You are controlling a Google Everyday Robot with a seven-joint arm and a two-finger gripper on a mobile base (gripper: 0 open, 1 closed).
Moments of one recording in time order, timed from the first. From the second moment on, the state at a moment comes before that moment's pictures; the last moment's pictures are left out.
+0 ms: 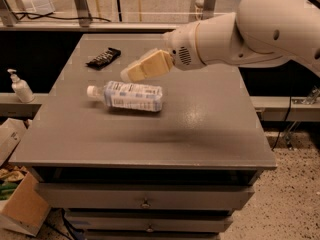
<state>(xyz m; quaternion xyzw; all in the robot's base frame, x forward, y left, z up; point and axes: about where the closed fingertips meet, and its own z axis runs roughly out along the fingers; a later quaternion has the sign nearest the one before) 0.579 0.027 0.956 -0.43 0.72 0.27 0.46</state>
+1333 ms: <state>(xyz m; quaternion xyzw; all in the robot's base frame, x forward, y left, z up) 0.563 -0.121 0.916 -0.43 0.71 0.30 0.47</state>
